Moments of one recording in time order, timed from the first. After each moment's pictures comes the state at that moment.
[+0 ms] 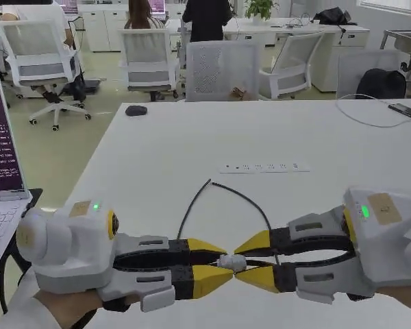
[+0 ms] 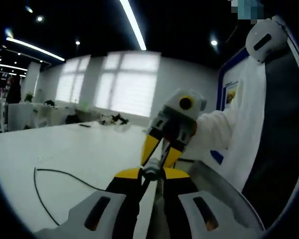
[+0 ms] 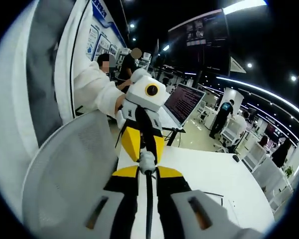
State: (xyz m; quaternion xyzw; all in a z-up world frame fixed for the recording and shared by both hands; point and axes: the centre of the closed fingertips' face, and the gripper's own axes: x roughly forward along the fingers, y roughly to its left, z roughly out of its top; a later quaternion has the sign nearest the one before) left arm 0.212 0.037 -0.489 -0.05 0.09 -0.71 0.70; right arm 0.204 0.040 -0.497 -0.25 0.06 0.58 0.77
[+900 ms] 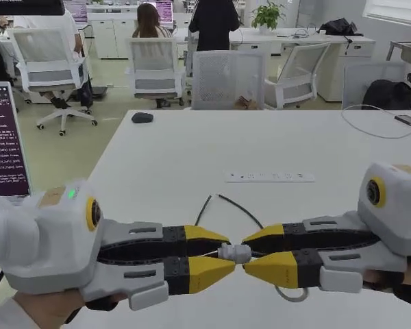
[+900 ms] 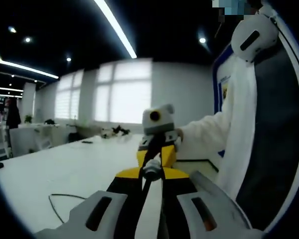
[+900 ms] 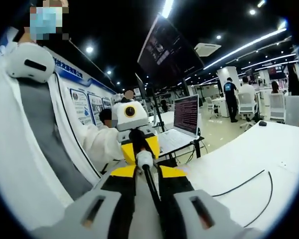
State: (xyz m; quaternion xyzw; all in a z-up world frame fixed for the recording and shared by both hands) left arm 0.197 0.044 -0.433 -0.01 0.02 -0.70 0.71; right arm 0.194 0.043 -0.444 0.08 0.12 0.64 0.76
